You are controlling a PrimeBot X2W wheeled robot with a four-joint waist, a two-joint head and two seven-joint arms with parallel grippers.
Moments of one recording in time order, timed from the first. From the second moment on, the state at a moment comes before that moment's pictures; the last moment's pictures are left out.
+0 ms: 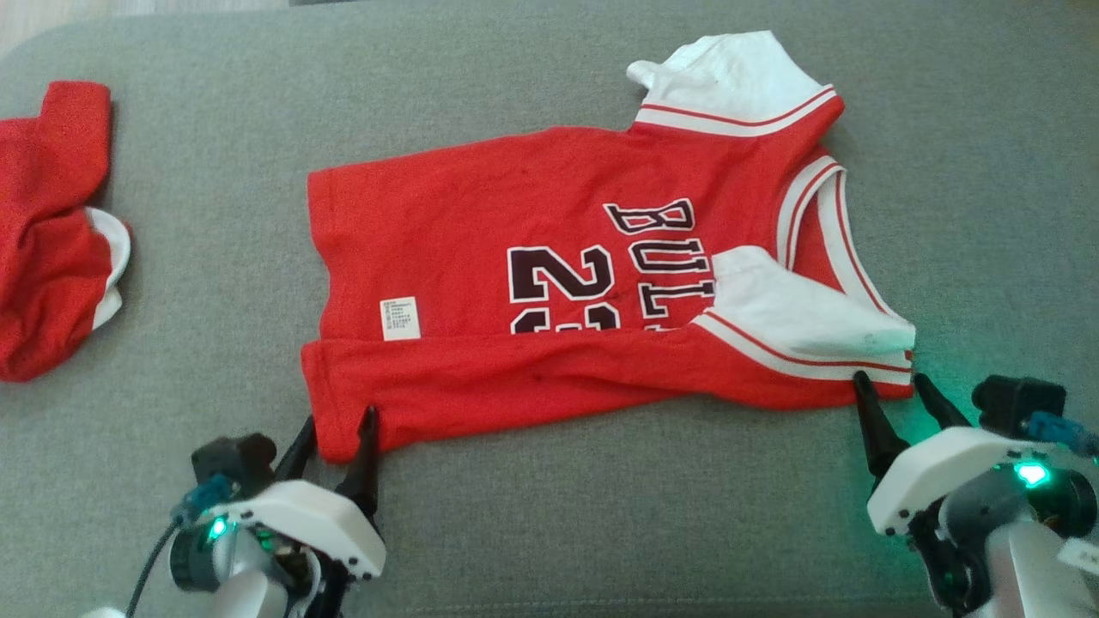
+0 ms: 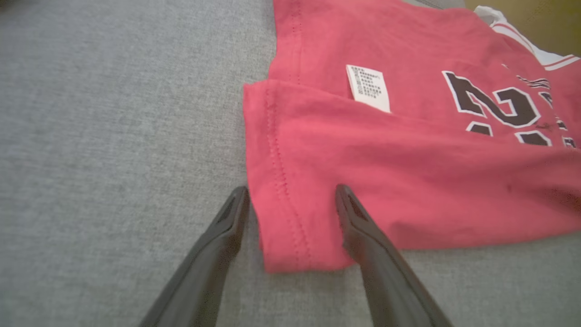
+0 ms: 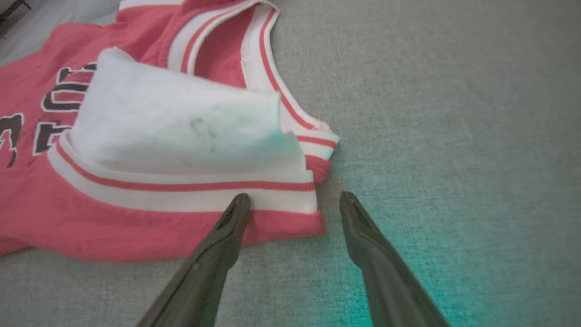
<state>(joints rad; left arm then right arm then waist) -0.06 0.15 -0.31 0.33 -0.49 0.09 -0.09 -0.06 -0.06 -0.08 0.24 0.20 0.12 0.24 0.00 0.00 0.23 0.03</state>
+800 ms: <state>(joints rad) -0.06 0.26 -0.29 0.19 -0.49 0.11 -0.05 0.06 -0.05 -0.11 0.01 0.37 0.12 0.36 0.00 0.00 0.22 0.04</state>
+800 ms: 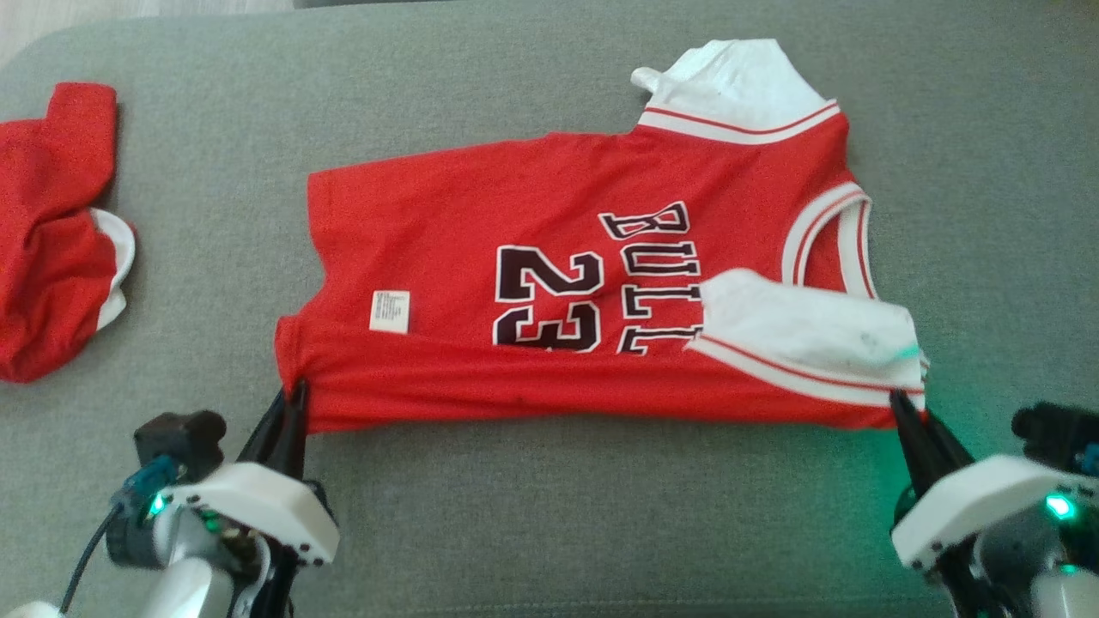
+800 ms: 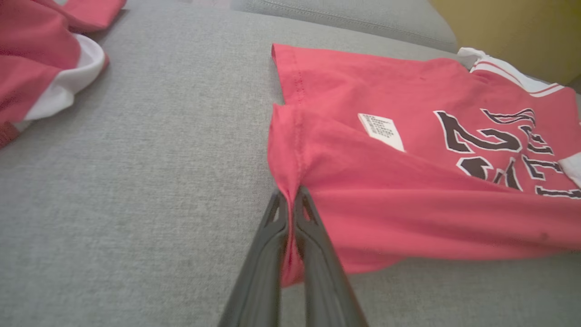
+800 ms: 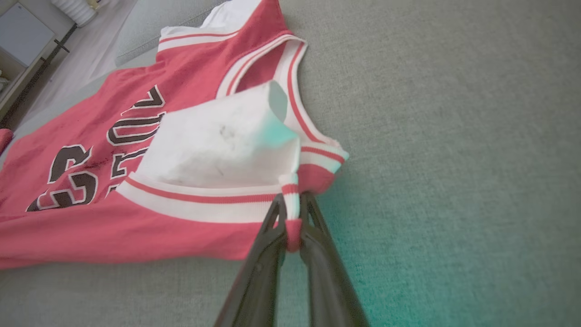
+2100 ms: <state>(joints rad) 0.08 0.25 -0.31 -0.04 -0.36 0.27 -0.17 0.08 -0.11 0.07 -0.17 0.17 0.12 -0.02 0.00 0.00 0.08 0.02</state>
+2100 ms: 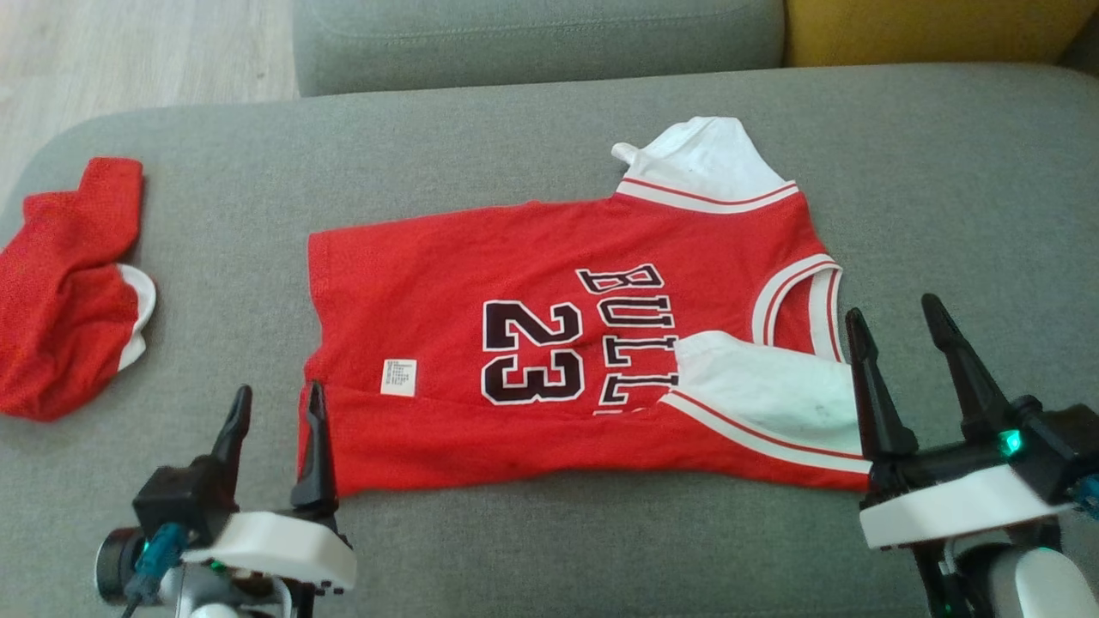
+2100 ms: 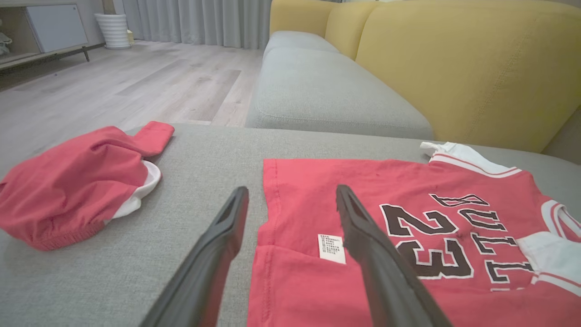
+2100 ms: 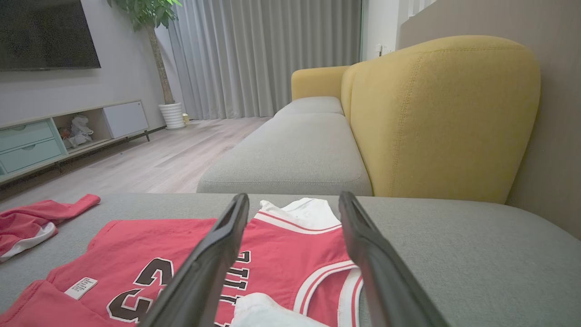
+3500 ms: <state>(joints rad) -0.81 0.18 -0.28 1.07 -0.55 -0.06 -0.12 -0.09 -0.07 0.08 -0.06 0.24 0.12 -0.07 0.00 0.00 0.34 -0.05</state>
